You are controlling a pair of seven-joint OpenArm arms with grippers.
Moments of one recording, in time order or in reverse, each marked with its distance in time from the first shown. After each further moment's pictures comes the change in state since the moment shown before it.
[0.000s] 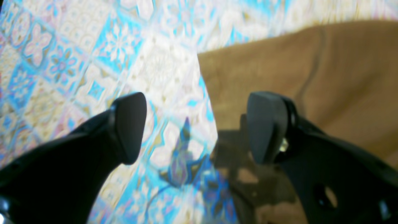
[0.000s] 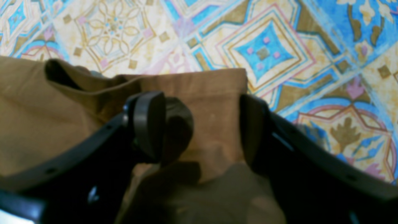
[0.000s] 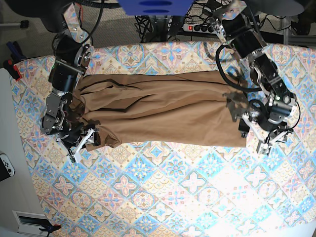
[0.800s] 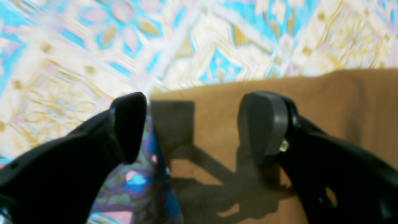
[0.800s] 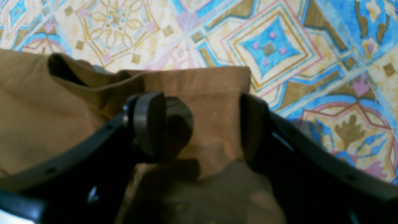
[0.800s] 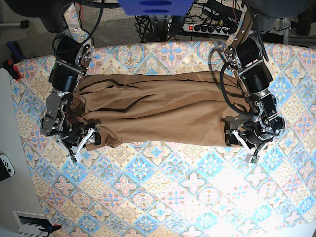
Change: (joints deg) left arm -15.0 -6.4 0.1 -47.4 7.5 0.4 -22.5; right arm 0.0 -0.1 0.0 0.7 0.4 0.0 -2.5
